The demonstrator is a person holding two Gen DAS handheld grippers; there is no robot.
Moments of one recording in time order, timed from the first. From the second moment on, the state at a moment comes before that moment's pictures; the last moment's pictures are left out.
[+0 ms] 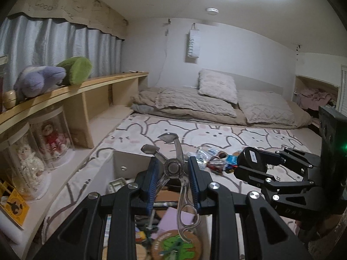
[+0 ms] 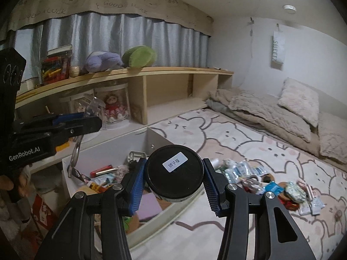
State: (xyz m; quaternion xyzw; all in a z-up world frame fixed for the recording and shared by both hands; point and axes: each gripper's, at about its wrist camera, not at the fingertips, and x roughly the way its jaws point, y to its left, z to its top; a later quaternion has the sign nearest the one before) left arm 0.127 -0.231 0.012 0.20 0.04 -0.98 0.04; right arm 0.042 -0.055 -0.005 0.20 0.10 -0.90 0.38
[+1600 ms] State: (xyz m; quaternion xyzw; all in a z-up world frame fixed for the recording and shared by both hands) left arm 0.078 -0.334 -0.115 0.37 0.04 -0.92 0.14; right arm 0.004 -0.177 -0.073 0.32 0.11 -0.82 0.46
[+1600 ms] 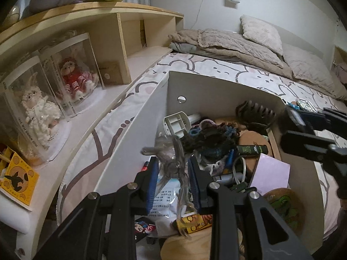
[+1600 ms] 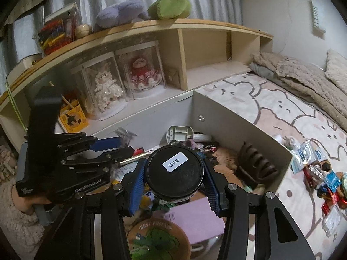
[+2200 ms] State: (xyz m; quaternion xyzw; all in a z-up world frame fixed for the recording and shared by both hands) left arm 0.105 -0.334 -0.074 0.31 0.04 -0.94 0.14; right arm -0.017 -0.213 -0.090 0.37 0.10 -0.79 0.48
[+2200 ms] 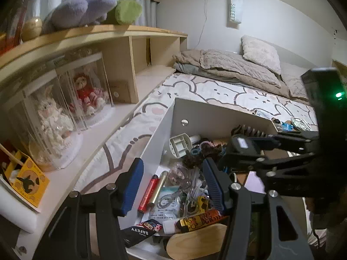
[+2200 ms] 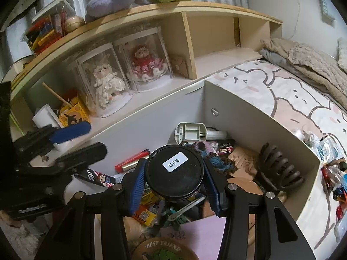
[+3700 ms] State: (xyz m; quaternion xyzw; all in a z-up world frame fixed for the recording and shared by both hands) left arm 0.135 -0.284 -0.028 0.26 0.06 -0.95 0.14; right arm -0.003 -0.133 -0.054 0.31 0.09 -0.83 0.46
